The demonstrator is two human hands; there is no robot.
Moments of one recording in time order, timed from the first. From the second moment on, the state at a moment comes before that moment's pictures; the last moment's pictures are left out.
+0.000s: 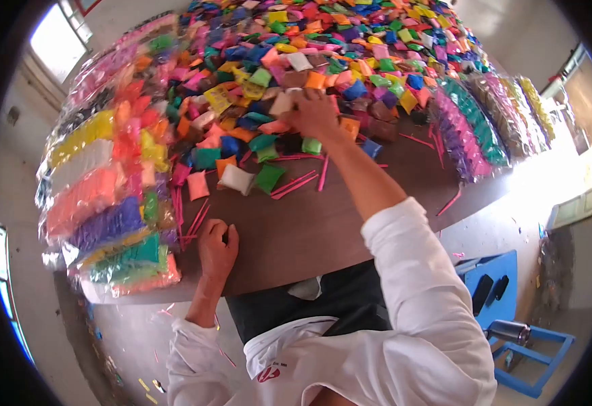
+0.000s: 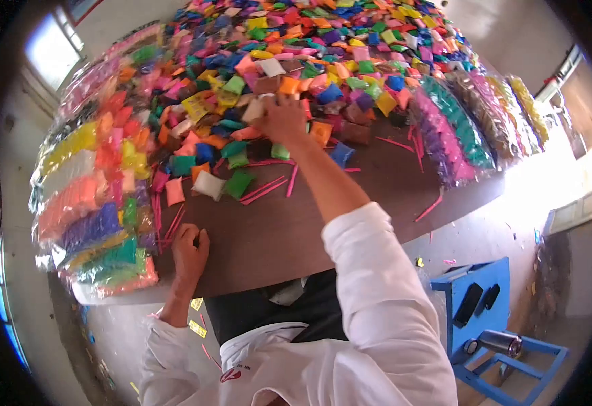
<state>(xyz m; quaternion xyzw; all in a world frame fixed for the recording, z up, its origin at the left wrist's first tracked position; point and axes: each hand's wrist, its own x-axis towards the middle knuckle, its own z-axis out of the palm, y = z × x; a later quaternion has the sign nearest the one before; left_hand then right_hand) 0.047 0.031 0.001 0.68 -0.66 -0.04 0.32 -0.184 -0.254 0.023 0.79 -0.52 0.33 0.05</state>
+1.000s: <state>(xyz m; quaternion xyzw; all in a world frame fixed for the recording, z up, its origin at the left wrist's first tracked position) 0.034 0.030 -0.002 0.68 -0.68 0.02 0.26 -0.417 -0.278 0.052 0.66 -0.71 0.23 -0.04</state>
